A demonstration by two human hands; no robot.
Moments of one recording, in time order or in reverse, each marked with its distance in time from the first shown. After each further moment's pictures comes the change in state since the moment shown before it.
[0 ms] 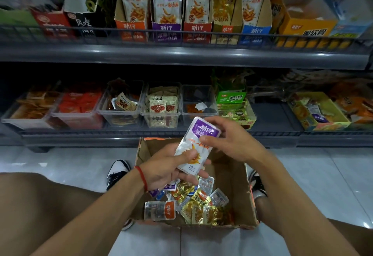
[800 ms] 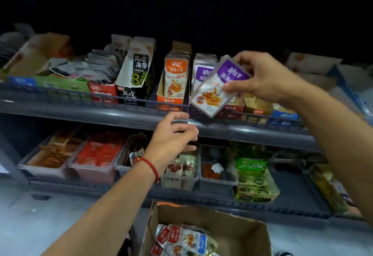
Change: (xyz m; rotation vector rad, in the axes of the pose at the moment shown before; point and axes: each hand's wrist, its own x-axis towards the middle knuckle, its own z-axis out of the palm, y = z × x) left_hand 0.015 0.187 -0.049 0.133 0.572 0.554; right_hand 0.113 -0.239 -0.110 -0.357 0.283 -0.378
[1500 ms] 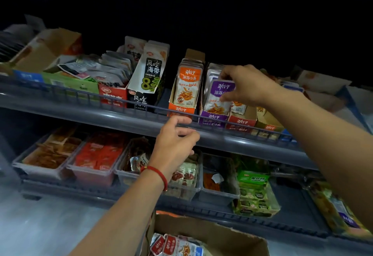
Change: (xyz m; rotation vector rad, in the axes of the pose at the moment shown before) left_hand 0.007 0.012 -0.016 0.094 0.122 0.031; right_hand 0.073 -0.002 0.043 -0.729 -0.019 -0.129
